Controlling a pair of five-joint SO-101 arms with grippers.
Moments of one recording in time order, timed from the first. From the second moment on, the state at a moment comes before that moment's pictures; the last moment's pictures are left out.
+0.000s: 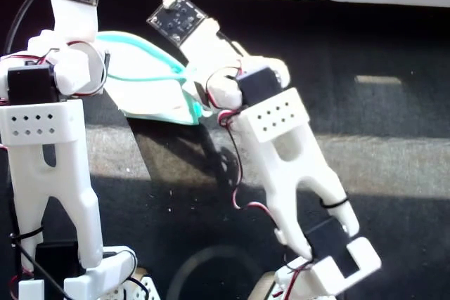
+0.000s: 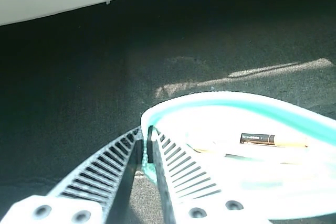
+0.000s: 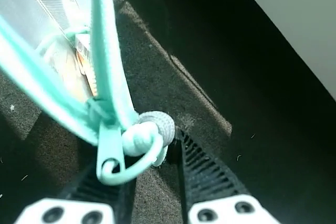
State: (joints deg) left arm -7.9 -13.2 -11.0 80.9 -15.3; right arm -36.7 -3.8 -17.3 71.4 26.0
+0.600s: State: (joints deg) left arm -7.7 -13.4 -11.0 81.1 -15.5; right arm -39.2 -15.6 -17.5 82.6 26.0
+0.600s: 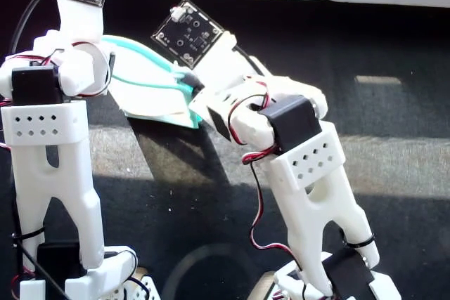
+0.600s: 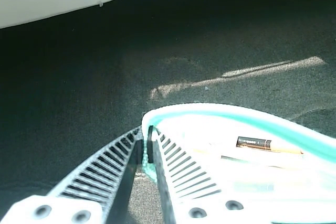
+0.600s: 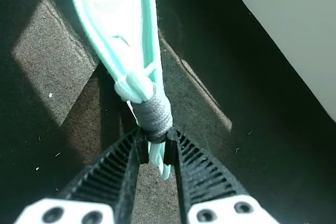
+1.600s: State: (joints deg) left arm -7.7 -13.8 -7.3 81.0 -15.7; right arm -46.3 -15.6 -4.1 69.1 5.8
